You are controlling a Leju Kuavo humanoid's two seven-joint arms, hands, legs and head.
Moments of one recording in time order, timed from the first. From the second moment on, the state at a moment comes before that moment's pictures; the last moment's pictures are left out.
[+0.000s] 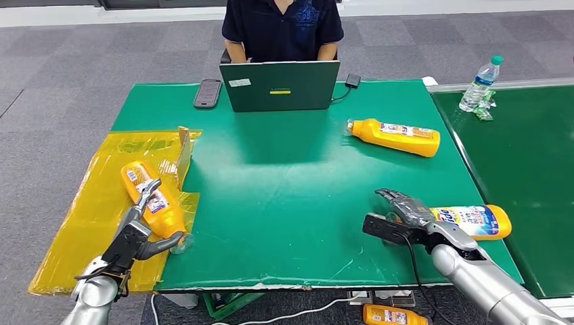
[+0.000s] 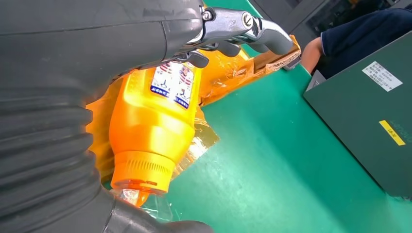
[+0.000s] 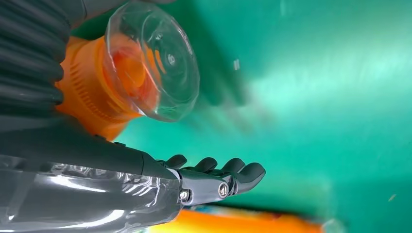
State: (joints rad) left arm -0.13 0.13 0.09 -1.14 -0.28 -0.14 -0.69; right arm -0.45 -0.48 0.61 -1.06 0.42 0.02 -0.24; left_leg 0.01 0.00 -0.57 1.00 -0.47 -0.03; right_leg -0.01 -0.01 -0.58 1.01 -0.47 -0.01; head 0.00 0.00
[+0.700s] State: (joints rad) left arm -0.15 0.13 0.09 -1.11 -0.28 -0.15 -0.70; right arm -0.56 -0.37 0.49 -0.74 0.49 -0.05 -0.28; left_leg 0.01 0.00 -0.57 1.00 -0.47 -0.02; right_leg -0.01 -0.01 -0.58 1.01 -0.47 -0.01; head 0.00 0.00
